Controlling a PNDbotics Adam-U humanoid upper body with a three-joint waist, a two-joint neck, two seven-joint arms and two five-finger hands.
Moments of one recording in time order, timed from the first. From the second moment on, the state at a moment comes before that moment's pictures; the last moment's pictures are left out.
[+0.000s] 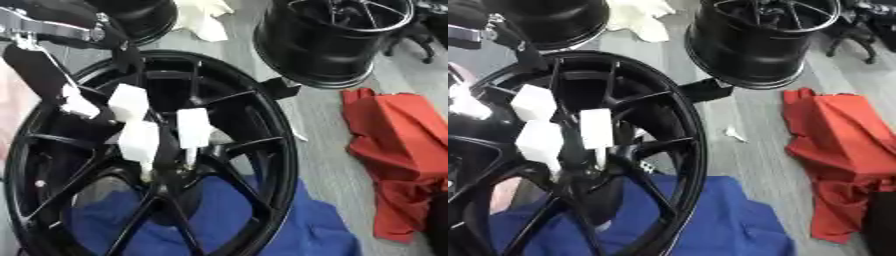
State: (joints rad) left arm -1.05 0.91 -0.48 -1.64 -0.33 -0.15 -0.91; right arm -0.25 -0.74 -0.31 -1.70 -0.32 0.10 -0.35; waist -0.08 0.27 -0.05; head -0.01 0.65
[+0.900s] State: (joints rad) left arm -1.04 0.89 -0.50 -1.59 -0.35 -0.15 -0.91; right arm -0.24 -0.73 -0.32 -1.70 -0.33 0.10 -0.35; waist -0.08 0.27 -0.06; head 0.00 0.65
